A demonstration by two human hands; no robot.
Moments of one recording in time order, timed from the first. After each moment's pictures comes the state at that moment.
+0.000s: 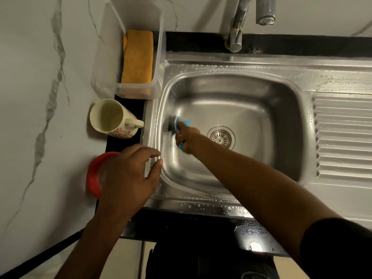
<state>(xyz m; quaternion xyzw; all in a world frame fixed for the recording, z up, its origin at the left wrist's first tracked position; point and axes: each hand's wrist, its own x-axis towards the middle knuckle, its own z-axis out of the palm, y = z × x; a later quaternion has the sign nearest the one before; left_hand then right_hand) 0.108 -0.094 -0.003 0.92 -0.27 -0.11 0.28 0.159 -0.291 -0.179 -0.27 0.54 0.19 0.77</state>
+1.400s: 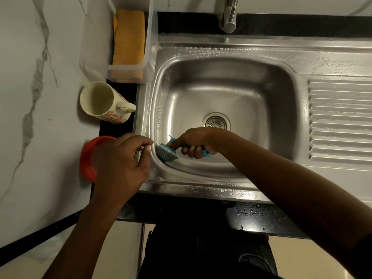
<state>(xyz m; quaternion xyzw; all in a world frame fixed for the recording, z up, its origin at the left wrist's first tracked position) 0.097 -0.090 -0.004 0.92 -0.27 -0.11 0.28 0.086 -0.326 -0.123 -0.50 0.28 0.52 0.63</state>
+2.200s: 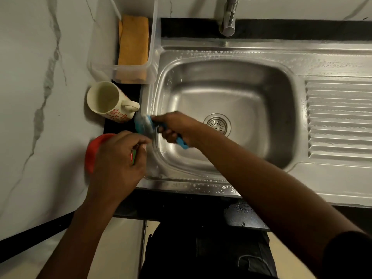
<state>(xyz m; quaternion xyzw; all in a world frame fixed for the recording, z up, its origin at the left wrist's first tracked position) 0.094 -0.080 0.015 0.92 -0.28 -0.07 0.27 0.121 -0.279 -0.077 -0.47 0.29 0.33 0.76</state>
